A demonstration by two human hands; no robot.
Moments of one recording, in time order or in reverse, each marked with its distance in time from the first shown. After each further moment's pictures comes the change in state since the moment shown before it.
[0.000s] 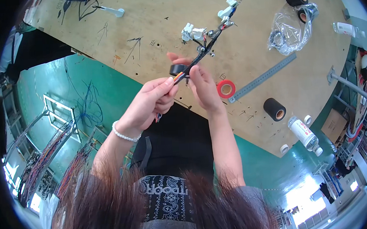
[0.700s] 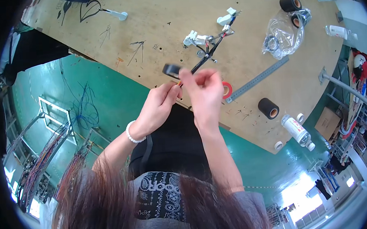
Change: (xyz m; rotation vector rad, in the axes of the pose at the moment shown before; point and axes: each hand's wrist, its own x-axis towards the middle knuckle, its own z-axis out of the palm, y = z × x) left_hand -0.004 -0.011 0.001 0.764 0.231 0.396; right_hand -0.011 -0.047 0.075 -0.344 0.738 0.095
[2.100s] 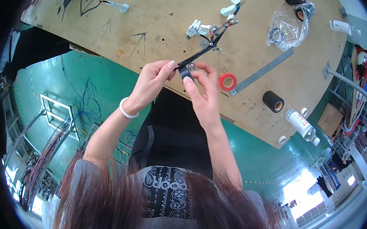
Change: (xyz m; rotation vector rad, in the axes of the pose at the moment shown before) left_hand 0.026 -0.023 -0.023 -0.122 -0.071 -0.037; right_hand -0.012 0.037 -0.026 -0.251 -0.308 -0.211
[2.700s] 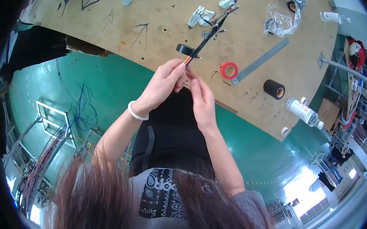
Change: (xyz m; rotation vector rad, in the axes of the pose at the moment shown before) left_hand -0.034 -0.021 0.023 -0.229 -0.028 -0.052; right_hand -0.054 0.031 0.033 0.267 0.095 0.128
